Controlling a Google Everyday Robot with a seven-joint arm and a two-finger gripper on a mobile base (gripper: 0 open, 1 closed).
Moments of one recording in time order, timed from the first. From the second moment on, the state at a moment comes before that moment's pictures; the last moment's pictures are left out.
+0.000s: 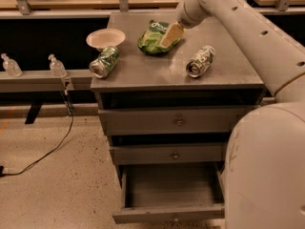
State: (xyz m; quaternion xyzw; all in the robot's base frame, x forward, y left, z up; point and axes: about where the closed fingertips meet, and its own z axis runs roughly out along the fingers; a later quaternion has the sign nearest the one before) arm 0.854 -0.101 0.930 -0.51 0.73 -0.10 0.45
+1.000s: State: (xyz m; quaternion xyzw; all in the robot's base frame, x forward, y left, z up) arm 0.866 -0.070 0.853 -0.49 0.77 0.00 0.41
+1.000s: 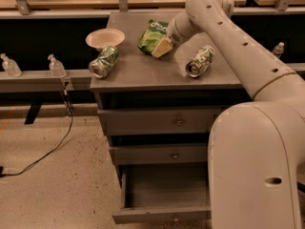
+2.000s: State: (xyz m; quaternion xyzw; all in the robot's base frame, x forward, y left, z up) arm 0.864 -0.068 0.846 -0.48 0.78 0.01 0.40
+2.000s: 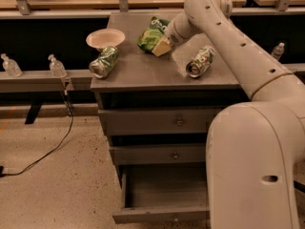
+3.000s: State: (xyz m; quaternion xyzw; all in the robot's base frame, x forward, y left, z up) arm 0.804 -0.113 1.026 -0.47 0.66 0.00 0.58
